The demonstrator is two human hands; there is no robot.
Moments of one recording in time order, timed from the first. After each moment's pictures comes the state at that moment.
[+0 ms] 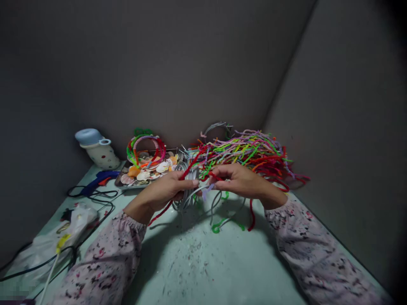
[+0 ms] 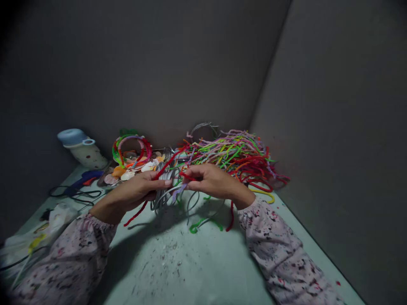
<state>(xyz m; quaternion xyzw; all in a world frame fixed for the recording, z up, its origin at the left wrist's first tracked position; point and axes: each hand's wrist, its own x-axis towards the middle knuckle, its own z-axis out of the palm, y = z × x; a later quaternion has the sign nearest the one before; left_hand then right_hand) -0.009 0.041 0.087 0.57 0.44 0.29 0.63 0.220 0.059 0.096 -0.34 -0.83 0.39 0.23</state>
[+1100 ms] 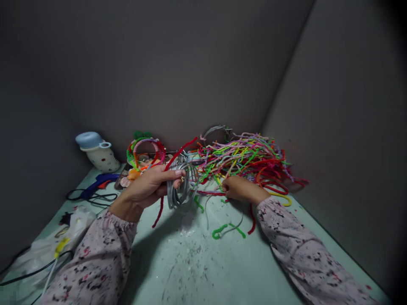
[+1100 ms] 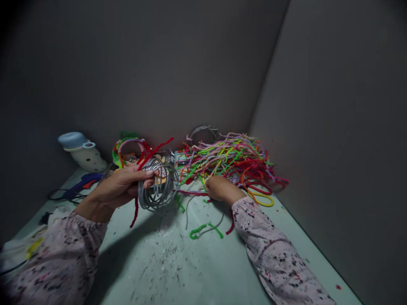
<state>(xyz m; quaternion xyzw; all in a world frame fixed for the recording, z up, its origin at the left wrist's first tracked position) -0.031 0.048 0.100 0.53 0.41 0.36 0.65 0.246 0.099 0.027 -0.55 -0.82 0.14 -0.03</state>
